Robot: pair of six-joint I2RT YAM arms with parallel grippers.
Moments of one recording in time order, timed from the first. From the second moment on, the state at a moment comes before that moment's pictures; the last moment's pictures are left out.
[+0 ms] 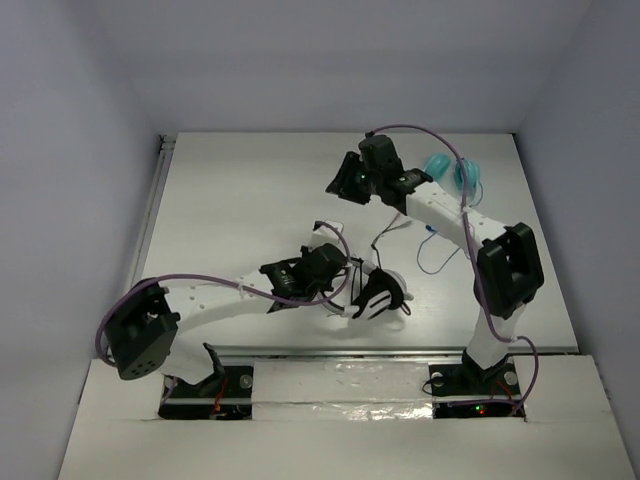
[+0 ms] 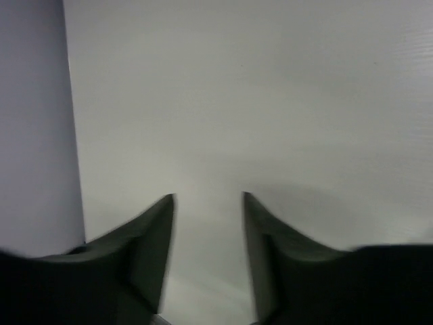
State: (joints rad) left arm -1.05 1.41 0.84 -0.26 -0.50 -0.54; right arm 0.56 1.83 1.55 -0.33 -0.08 0.83
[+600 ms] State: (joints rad) left arm -1.04 1.18 0.94 -0.41 -0.42 -0.50; right arm 0.48 1.17 0.91 0.06 -0.07 0.57
